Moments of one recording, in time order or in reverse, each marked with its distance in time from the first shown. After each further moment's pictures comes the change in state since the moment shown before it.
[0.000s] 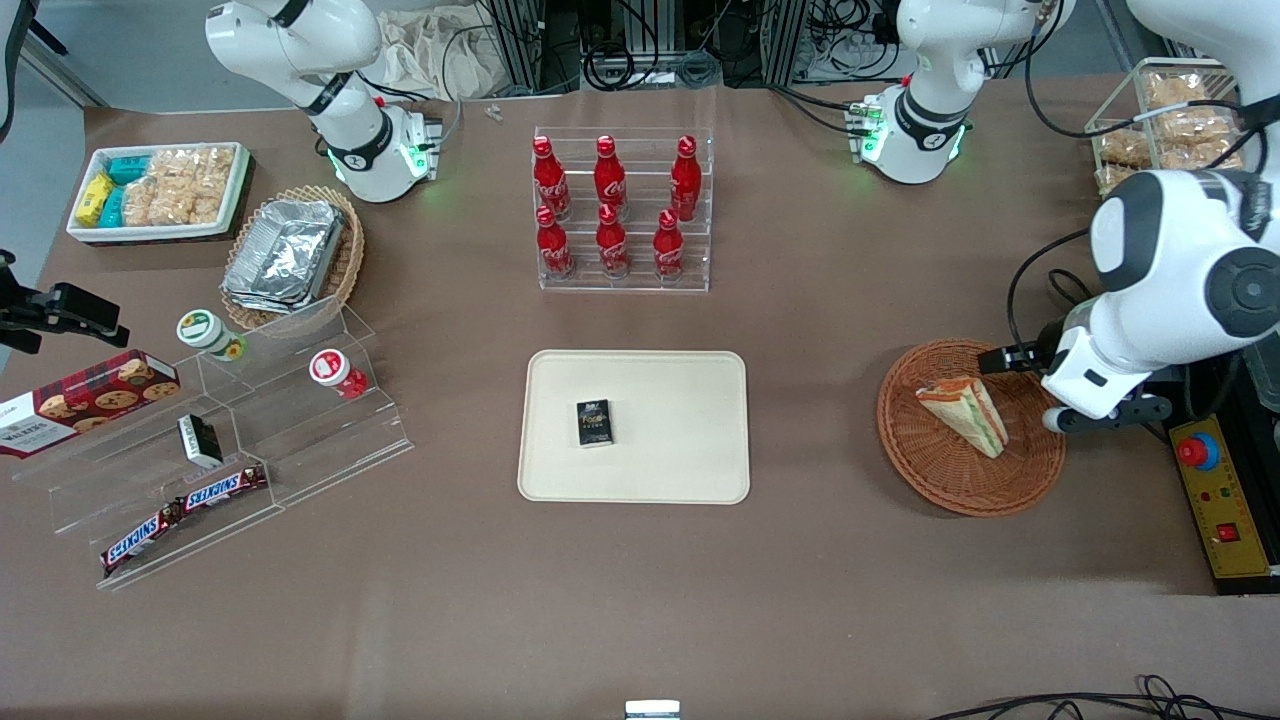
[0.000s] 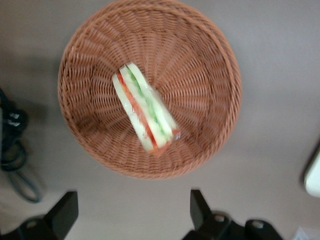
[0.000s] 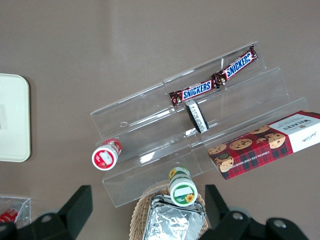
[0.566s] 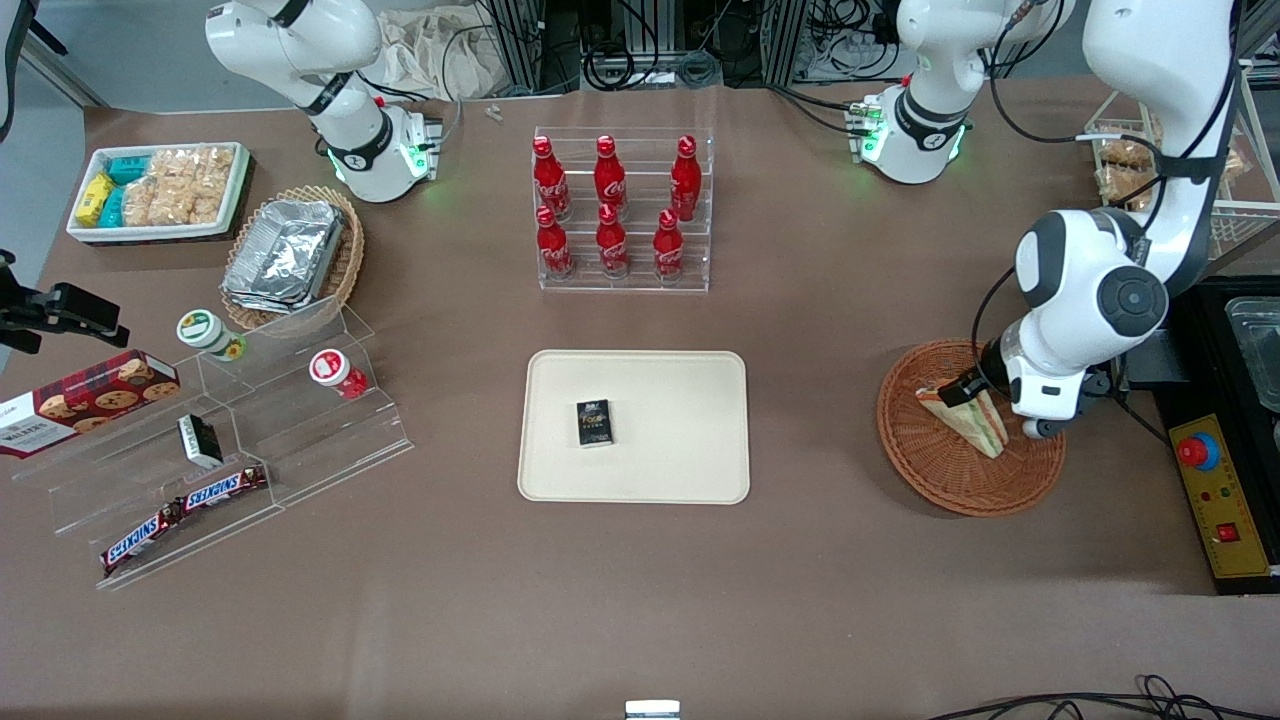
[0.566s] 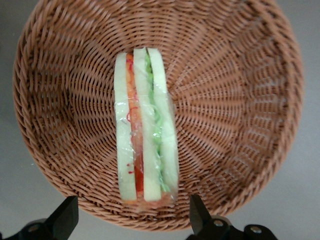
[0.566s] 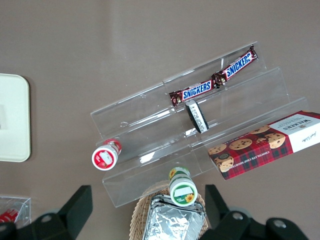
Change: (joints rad) arm -0.002 0.072 0.002 -0.212 -0.001 0.334 -0.390
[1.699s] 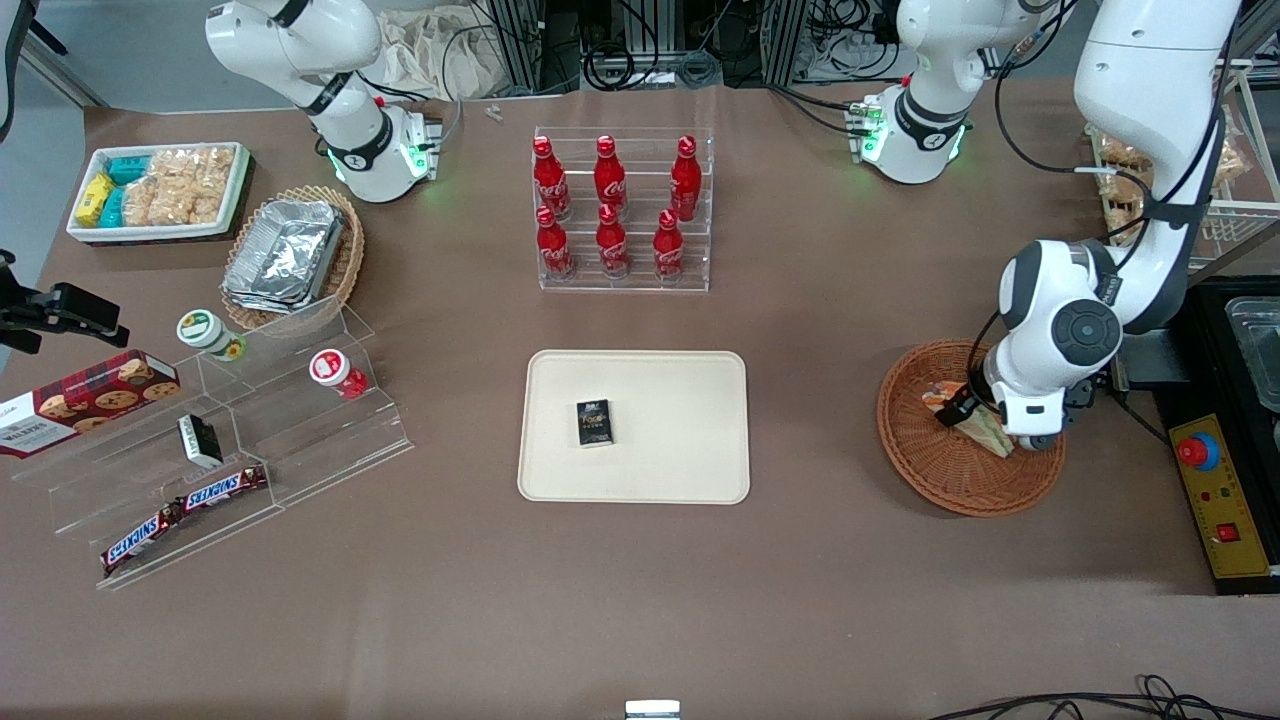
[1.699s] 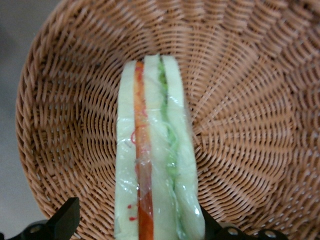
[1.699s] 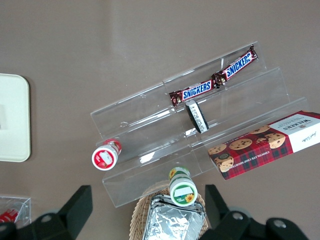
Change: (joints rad) arm -0.004 0.106 0.012 0.032 0.187 0.048 -0.258
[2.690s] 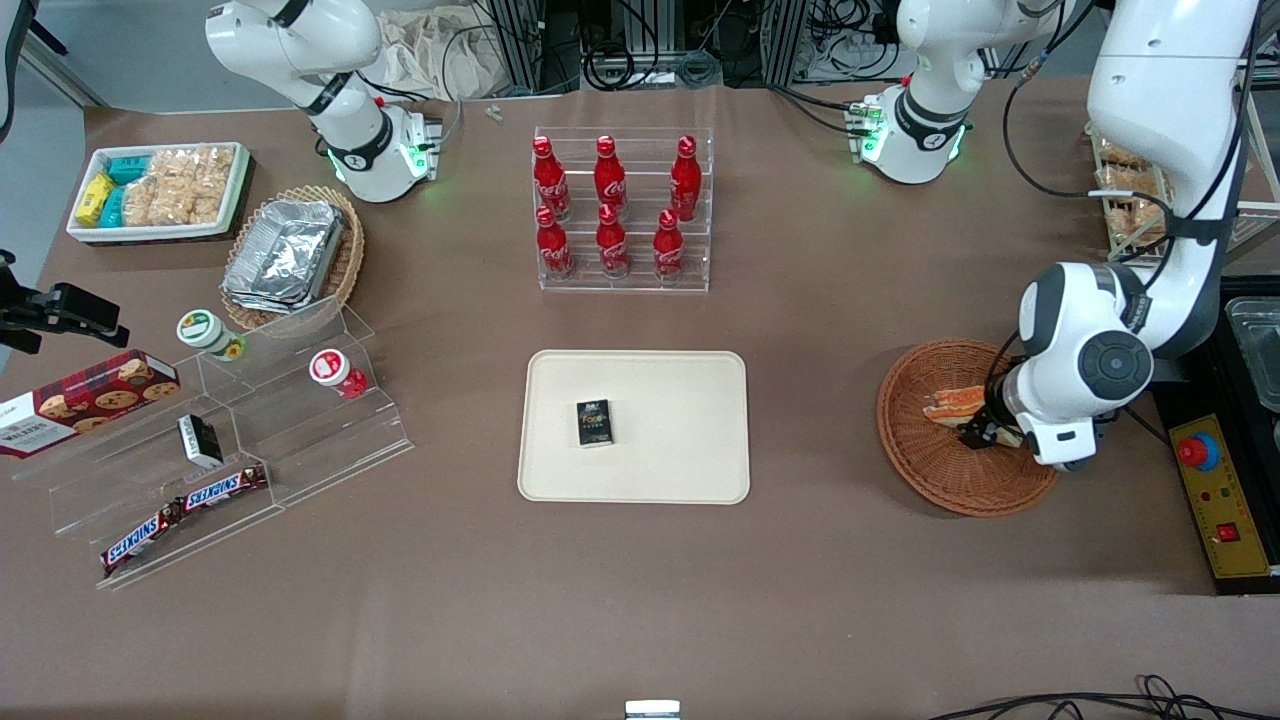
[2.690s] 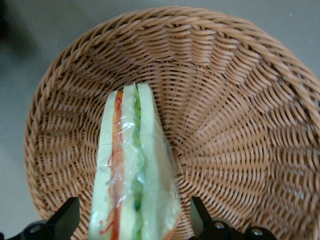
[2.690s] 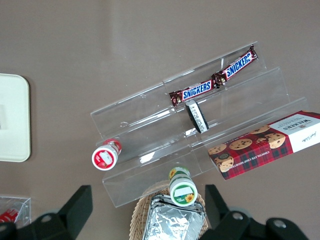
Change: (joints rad) arm 0.004 0.083 0.003 0.168 0.000 -0.127 -0.190
